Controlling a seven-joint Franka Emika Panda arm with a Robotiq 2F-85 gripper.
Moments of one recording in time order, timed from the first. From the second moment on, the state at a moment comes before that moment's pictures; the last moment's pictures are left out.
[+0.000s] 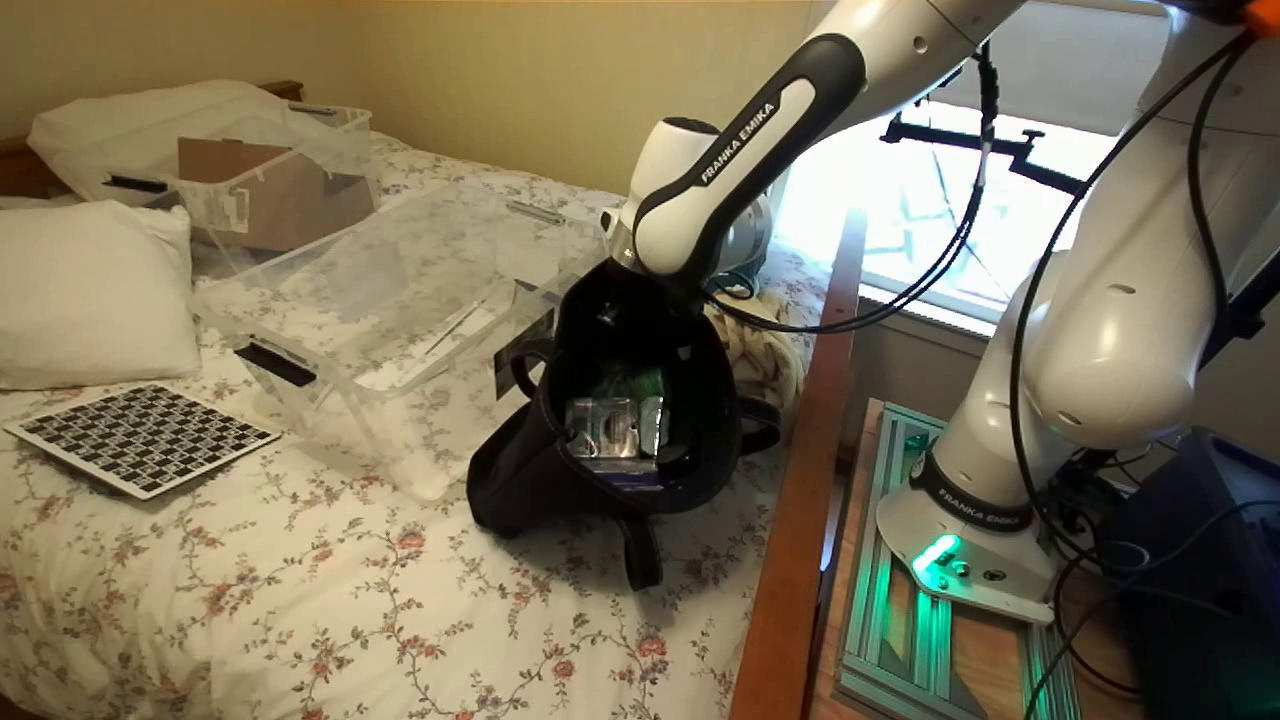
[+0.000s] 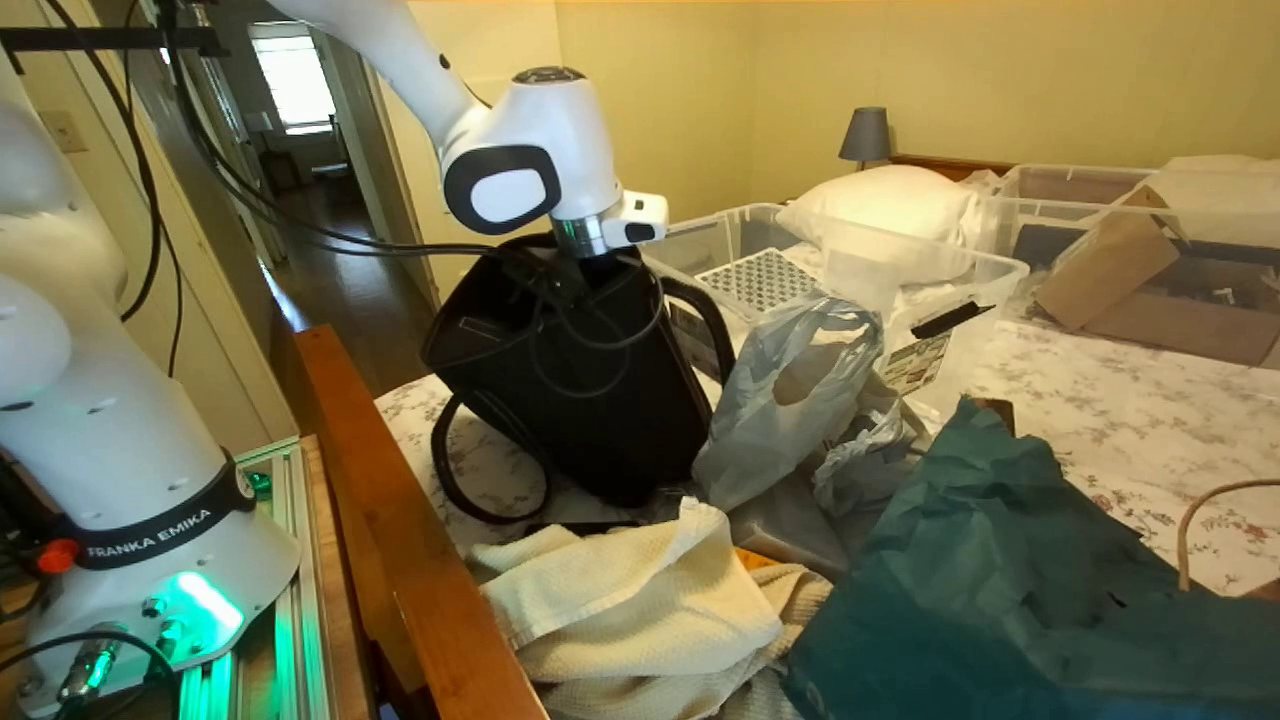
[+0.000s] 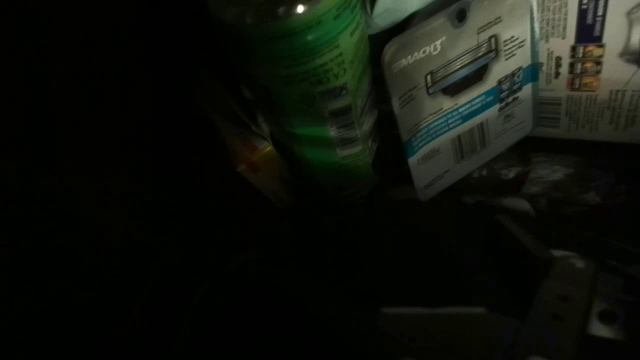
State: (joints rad) arm 0.03 0.08 -0.02 -2.55 0.29 2.86 -0.36
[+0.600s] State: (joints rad) arm 0.04 0.08 0.05 -2.55 0.28 2.85 -0.29
